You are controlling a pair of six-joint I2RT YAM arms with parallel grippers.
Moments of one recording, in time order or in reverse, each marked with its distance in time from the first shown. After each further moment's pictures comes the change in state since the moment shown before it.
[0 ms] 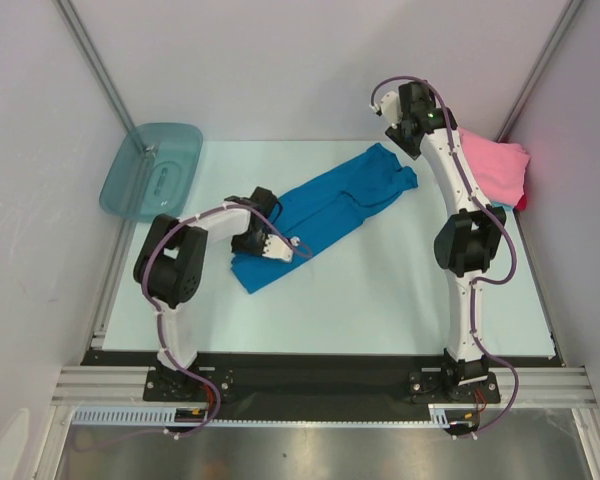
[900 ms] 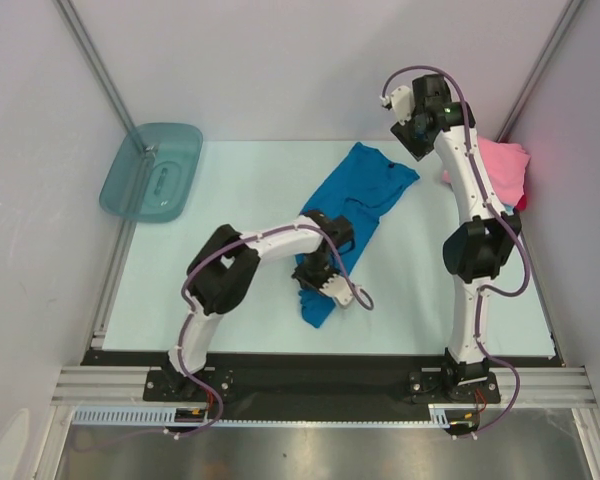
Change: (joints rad) left arm -0.397 0.167 0.303 -0.409 0.300 0.063; right arm -0.026 -0.098 -0.008 -0.108 -0.131 0.097
